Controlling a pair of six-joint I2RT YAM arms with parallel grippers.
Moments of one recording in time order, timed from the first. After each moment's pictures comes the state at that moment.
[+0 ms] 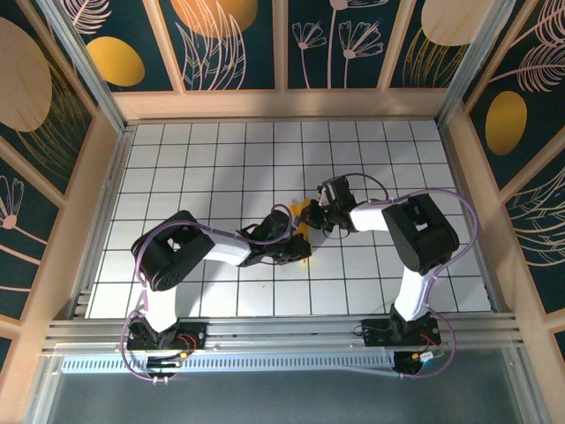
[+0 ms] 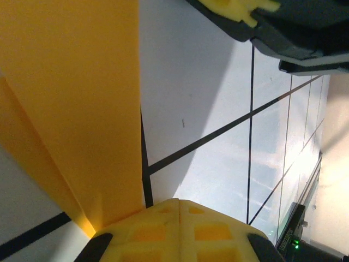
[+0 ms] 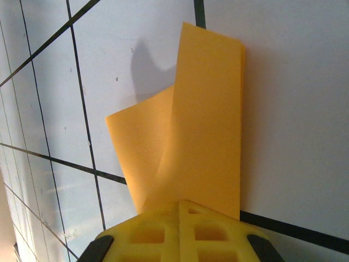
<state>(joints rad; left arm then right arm) -0.90 1.90 0.81 0.36 0.40 -1.08 0.49 1.85 0.84 0.12 -0.43 0.81</state>
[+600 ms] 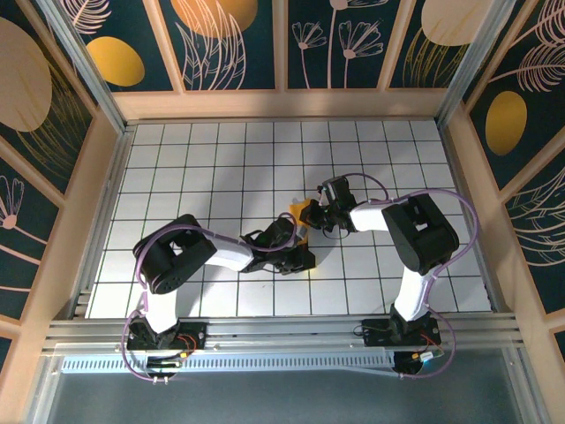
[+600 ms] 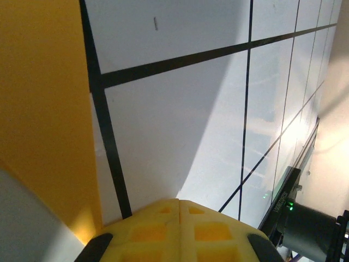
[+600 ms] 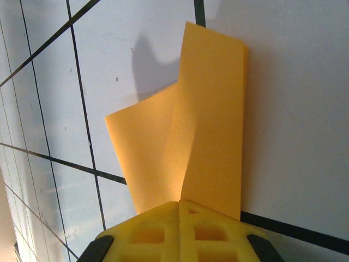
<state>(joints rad) -0.95 1.89 0.79 0.34 0.46 -1.10 0.49 1.85 0.84 0.12 -0.43 0.81</state>
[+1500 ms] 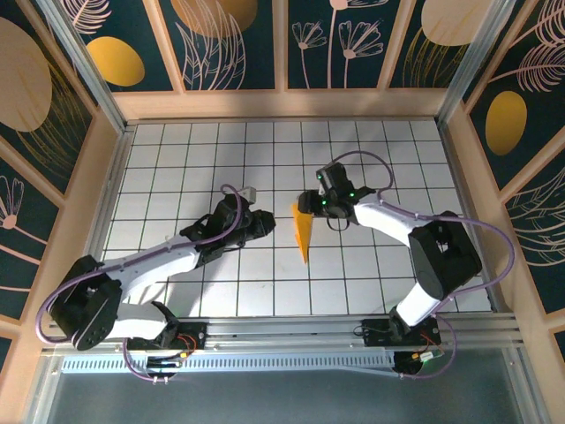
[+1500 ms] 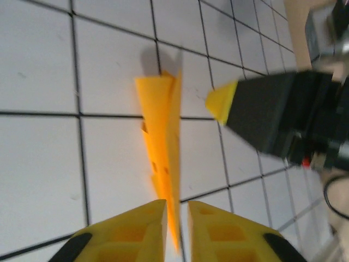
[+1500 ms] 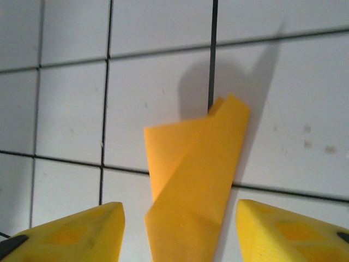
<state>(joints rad) -0.75 1.31 0.69 0.01 0.05 -0.90 0.59 1.62 0.99 -0.31 -0.08 0.58</state>
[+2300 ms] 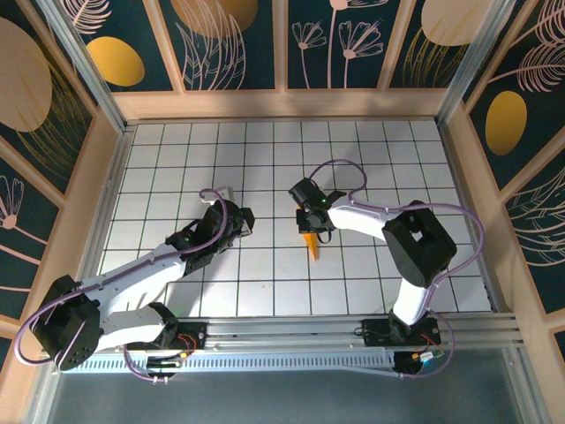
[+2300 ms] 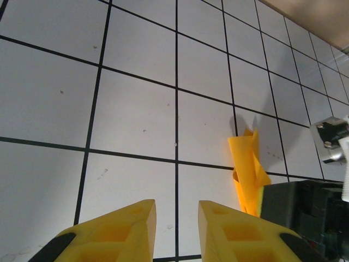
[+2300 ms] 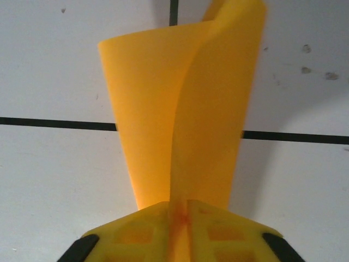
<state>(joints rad) -0.75 1.18 0.65 -0.12 -0.26 -0.86 0.73 1.77 1.08 -0.50 0.17 0.60</state>
